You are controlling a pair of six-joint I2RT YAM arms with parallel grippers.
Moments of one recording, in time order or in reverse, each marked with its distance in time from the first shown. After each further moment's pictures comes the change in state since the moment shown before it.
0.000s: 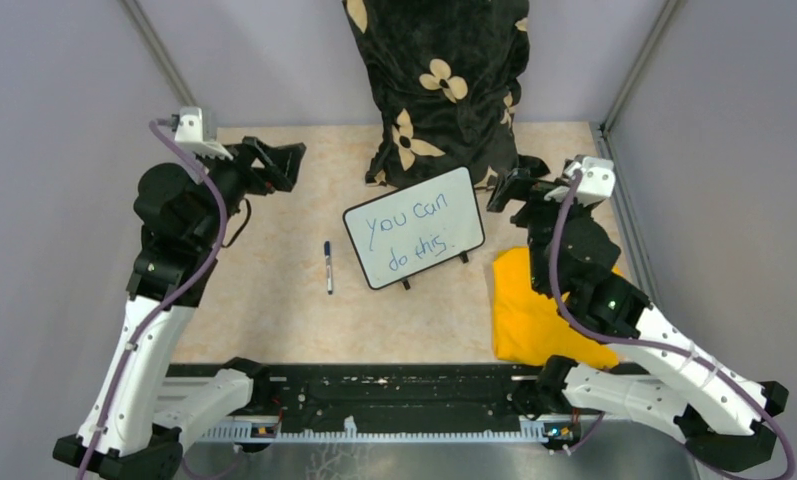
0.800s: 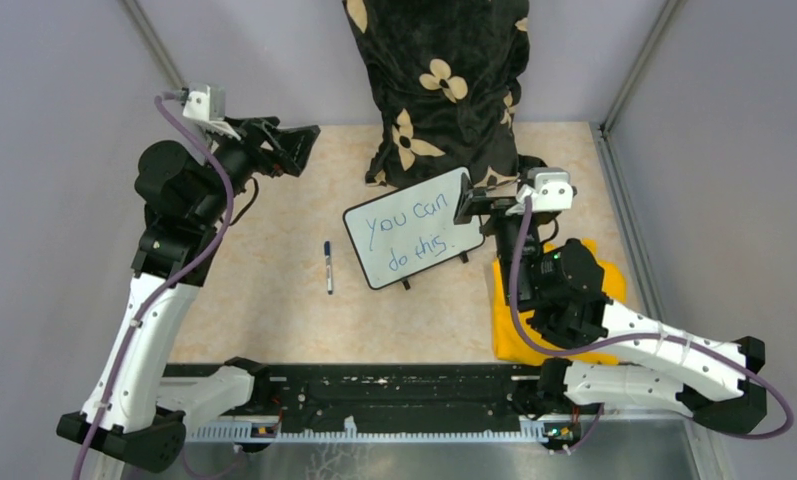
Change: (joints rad) left arm -0.005 0.131 0.161 0.103 0.156 0.028; right arm 0.262 0.095 -0.032 0.558 0.056 -0.515
